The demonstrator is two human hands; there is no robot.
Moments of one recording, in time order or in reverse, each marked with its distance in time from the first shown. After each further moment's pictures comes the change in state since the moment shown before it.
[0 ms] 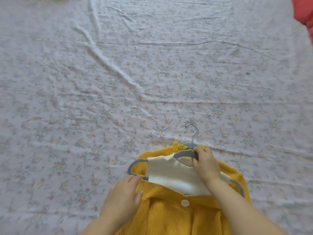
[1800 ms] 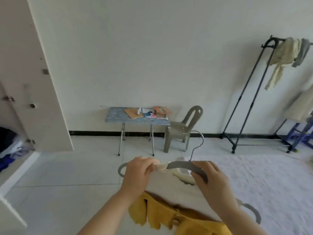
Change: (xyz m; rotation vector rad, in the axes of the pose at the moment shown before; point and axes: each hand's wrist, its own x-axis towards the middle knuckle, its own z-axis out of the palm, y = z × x) left_hand -0.781 -0.239 -0.122 -0.276 1.546 -0.666; right_hand -0.703 -0.535 -0.061 0.268 -0.161 -1.725
